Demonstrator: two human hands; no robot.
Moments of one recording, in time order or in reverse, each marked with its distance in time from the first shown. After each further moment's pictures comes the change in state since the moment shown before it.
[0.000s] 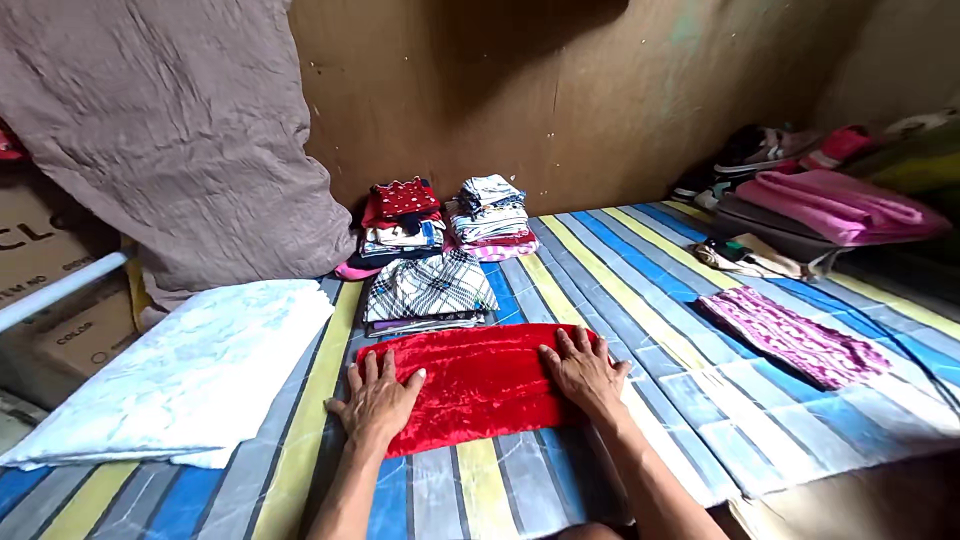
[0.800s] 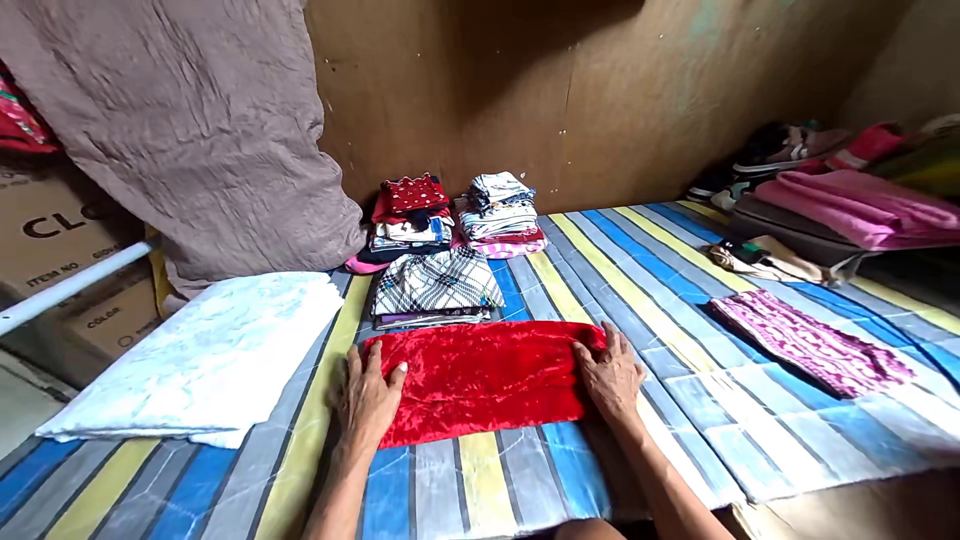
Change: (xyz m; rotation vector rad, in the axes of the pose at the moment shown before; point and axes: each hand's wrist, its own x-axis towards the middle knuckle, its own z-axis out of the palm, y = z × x) left_hand 0.002 -0.033 0.016 -0.218 0.404 0.170; right_hand -0.003 0.027 0.011 0.503 0.404 -0.039
